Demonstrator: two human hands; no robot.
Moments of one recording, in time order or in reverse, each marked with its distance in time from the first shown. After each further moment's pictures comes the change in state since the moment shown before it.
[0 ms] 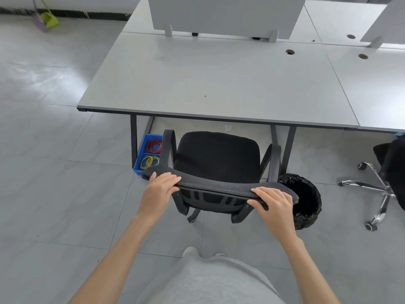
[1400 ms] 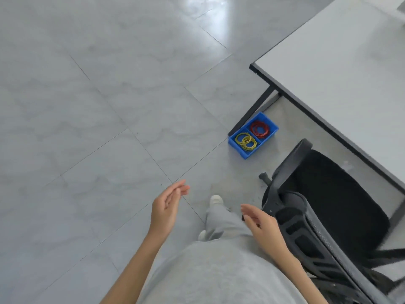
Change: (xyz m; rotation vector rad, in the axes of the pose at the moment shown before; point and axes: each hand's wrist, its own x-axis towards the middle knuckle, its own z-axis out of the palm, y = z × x) left_hand -0.171 -0.177 -0.108 -0.936 0.632 -0.988; right_hand 0.039 -0.300 0.156 0.429 -1.097 -0.159
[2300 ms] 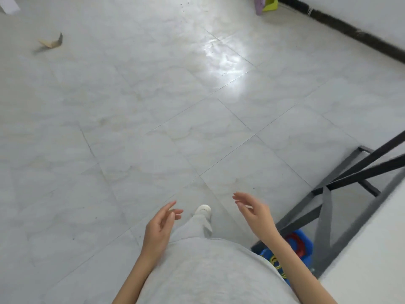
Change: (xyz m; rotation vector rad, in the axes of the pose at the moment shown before) left_hand 0.589 0.178 -0.043 0.072 0.071 0.003; right_hand 0.638 -0.287 -0.125 0.160 -0.002 -0.136
